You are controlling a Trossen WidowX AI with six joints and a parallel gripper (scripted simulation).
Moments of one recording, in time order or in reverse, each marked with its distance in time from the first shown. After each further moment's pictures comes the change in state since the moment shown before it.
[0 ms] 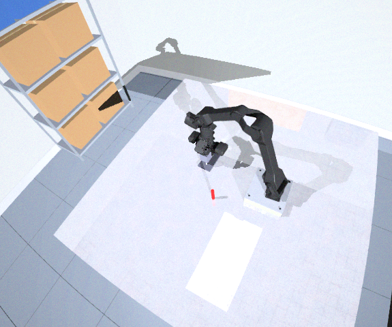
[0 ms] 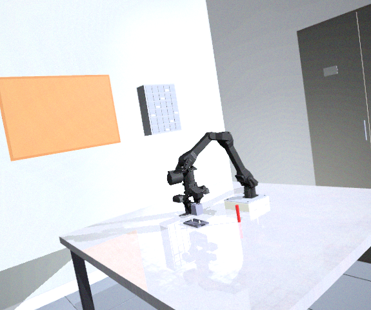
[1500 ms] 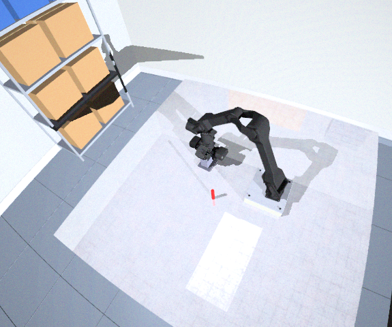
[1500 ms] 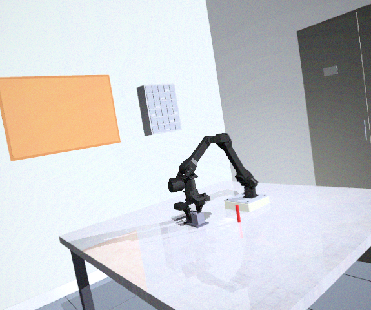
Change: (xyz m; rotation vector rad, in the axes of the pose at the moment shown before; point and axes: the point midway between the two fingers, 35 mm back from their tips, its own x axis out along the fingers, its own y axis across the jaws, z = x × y) arm 0.037 0.000 0.000 0.000 0.000 0.000
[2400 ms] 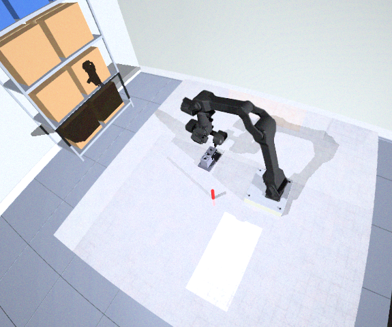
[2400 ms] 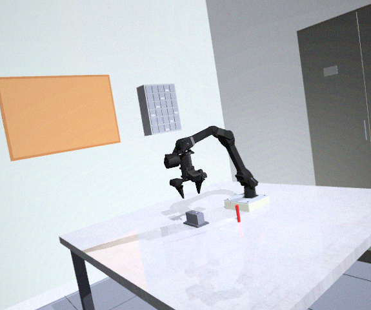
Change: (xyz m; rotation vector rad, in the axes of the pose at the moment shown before) arm -0.118 -0.002 0.003 0.031 0.000 -0.002
